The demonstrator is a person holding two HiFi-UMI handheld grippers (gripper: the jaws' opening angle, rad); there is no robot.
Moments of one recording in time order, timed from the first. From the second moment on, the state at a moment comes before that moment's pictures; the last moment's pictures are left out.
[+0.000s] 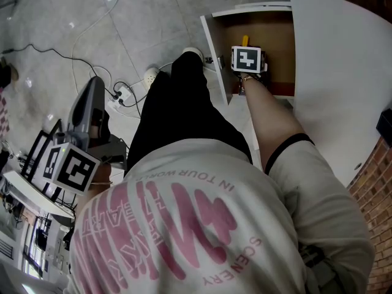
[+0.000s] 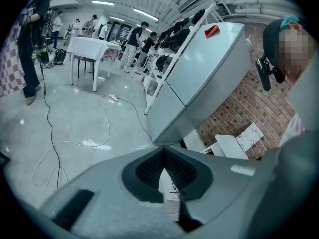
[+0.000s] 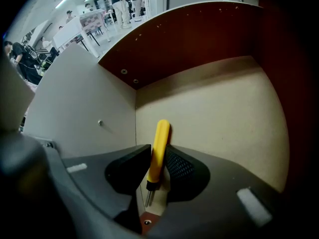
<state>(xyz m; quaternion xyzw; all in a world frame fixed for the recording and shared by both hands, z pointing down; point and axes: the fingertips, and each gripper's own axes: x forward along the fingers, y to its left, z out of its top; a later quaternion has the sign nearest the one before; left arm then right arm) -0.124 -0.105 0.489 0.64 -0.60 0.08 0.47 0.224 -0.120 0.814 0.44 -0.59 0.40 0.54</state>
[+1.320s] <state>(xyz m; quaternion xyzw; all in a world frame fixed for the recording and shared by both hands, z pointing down) -0.127 -0.094 0.504 0.62 -0.61 0.07 0.50 0.222 -0.117 0.806 0.44 -0.60 0.36 0.56</state>
